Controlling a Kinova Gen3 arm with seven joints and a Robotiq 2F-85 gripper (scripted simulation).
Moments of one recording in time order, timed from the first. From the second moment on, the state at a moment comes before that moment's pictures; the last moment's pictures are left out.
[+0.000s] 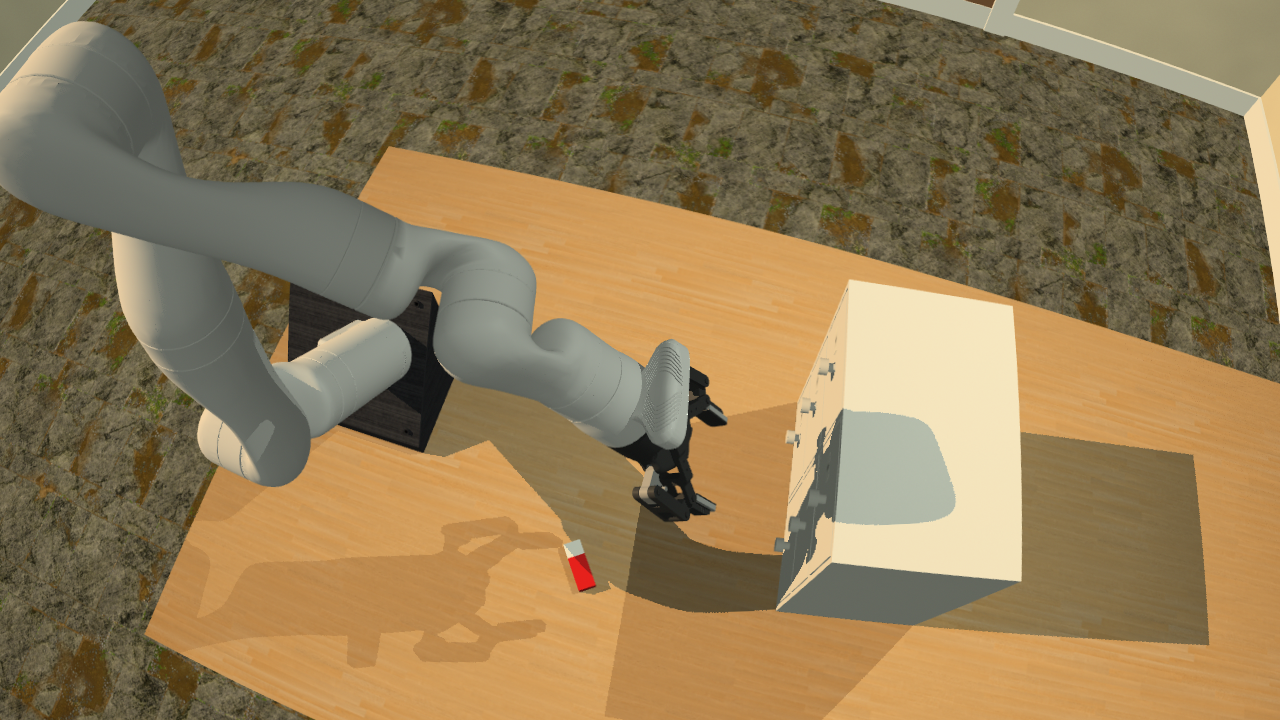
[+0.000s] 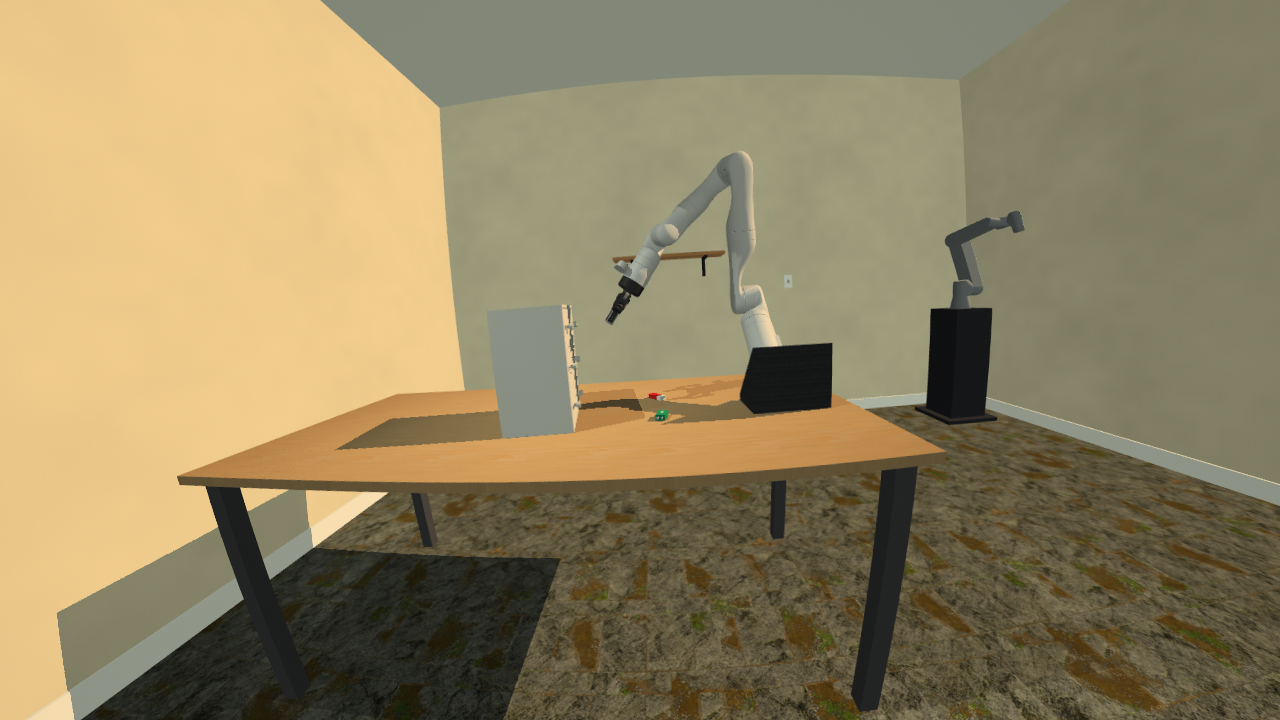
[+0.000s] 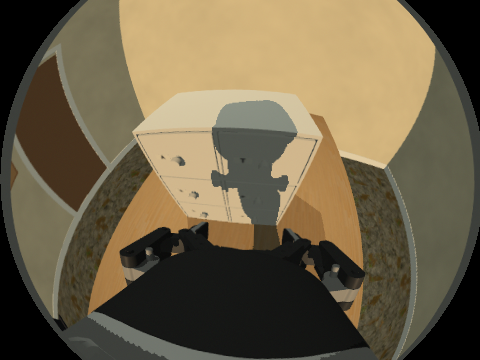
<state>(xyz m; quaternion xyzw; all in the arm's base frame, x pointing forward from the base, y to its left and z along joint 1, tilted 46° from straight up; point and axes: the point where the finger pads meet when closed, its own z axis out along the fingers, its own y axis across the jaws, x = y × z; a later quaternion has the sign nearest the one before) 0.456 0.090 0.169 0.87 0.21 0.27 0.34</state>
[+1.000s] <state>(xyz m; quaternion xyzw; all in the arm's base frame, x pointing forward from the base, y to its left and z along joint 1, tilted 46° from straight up) 0.419 0.126 0.205 0.91 0.13 0.08 0.38</state>
